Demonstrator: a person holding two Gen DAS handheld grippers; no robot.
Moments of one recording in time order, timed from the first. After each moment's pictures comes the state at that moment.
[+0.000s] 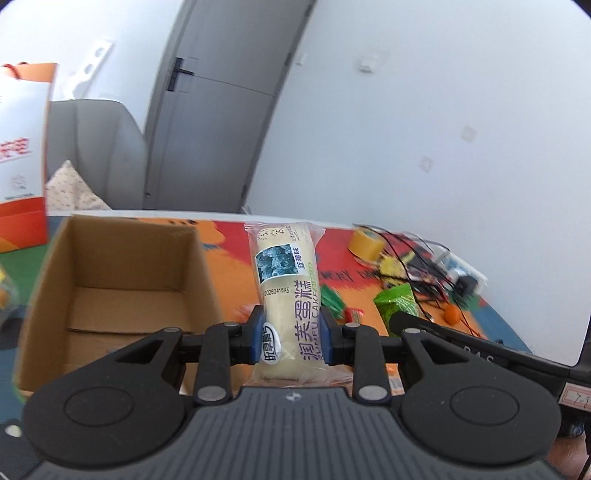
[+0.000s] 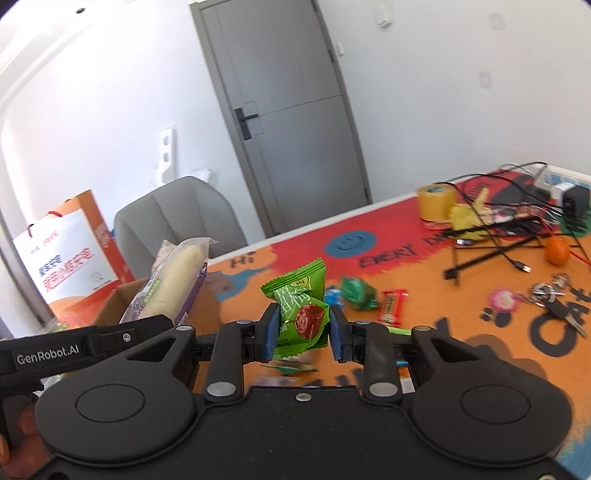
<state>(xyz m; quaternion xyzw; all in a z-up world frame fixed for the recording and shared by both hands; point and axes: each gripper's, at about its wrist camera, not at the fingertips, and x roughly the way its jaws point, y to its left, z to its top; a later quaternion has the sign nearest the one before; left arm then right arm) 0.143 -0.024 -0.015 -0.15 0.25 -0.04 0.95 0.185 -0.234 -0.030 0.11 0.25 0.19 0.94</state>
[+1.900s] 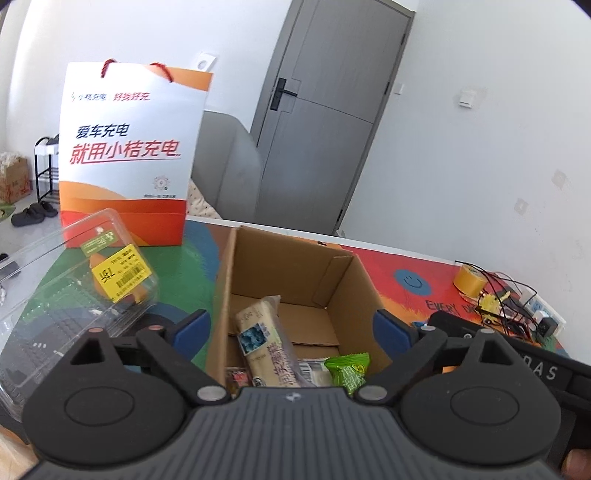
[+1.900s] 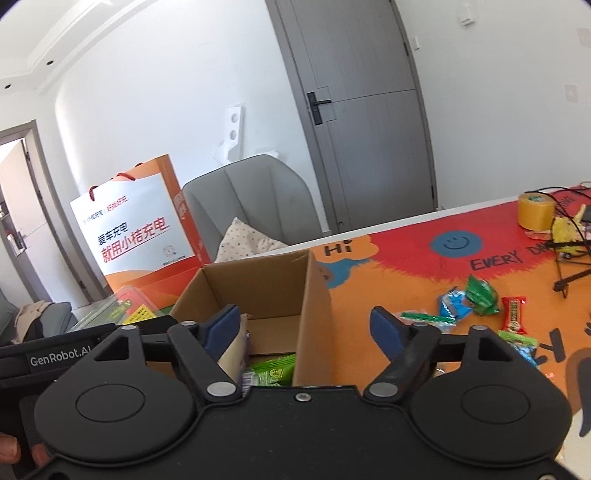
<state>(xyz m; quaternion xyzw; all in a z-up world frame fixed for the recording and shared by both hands) 0.103 0.057 -0.019 -0.17 0.24 0.11 0.95 0.172 -0.142 -0.019 0.08 0.25 0.28 0.93</state>
